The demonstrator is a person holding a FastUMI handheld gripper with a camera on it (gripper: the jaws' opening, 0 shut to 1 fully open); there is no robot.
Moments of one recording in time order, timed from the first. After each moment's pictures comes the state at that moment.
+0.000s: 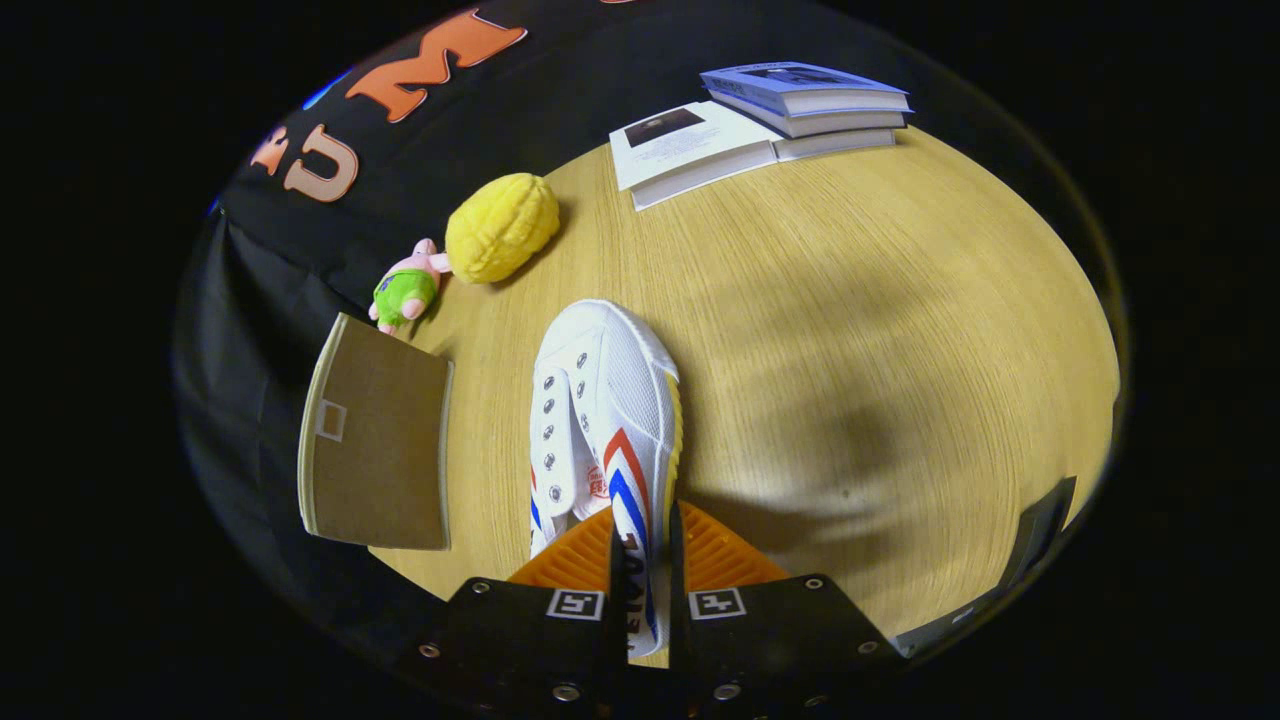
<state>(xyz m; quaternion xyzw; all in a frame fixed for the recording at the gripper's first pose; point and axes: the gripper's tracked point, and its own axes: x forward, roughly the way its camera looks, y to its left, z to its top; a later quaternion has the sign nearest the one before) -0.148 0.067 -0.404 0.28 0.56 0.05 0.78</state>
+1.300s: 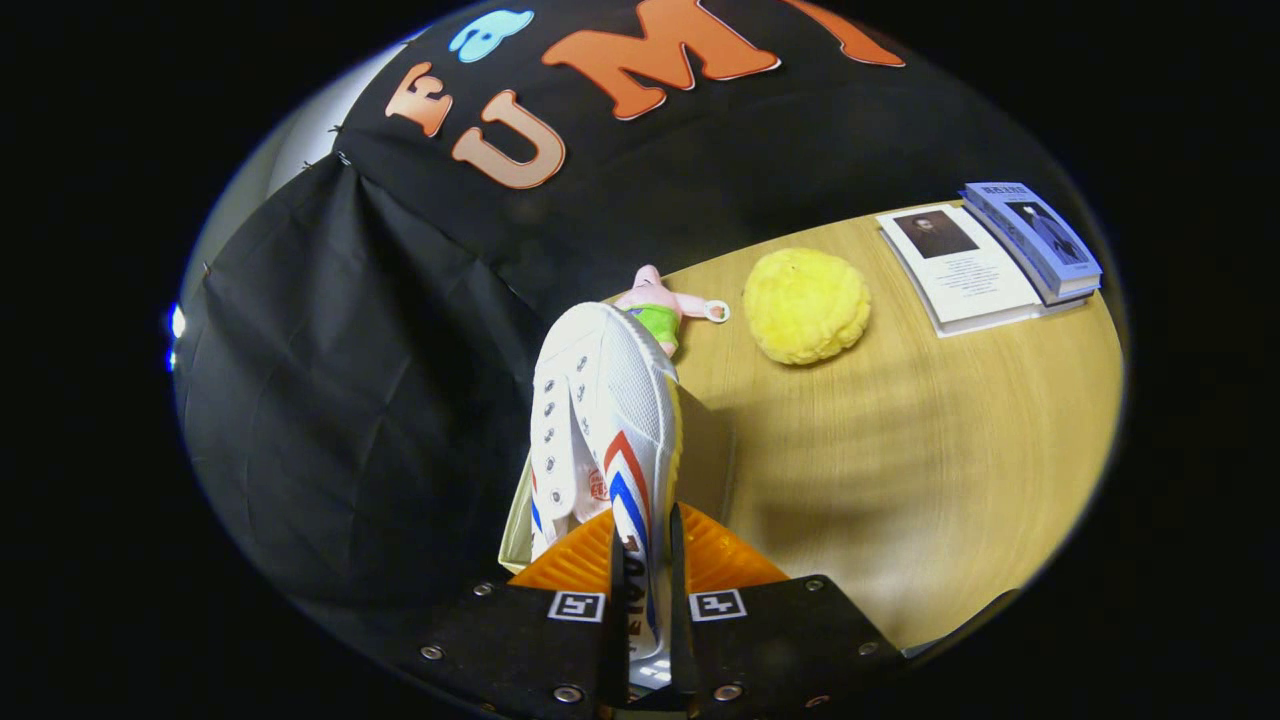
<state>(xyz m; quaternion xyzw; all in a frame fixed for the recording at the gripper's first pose) -0.029 0.261 -0.227 0.27 0.48 0.22 0.81</state>
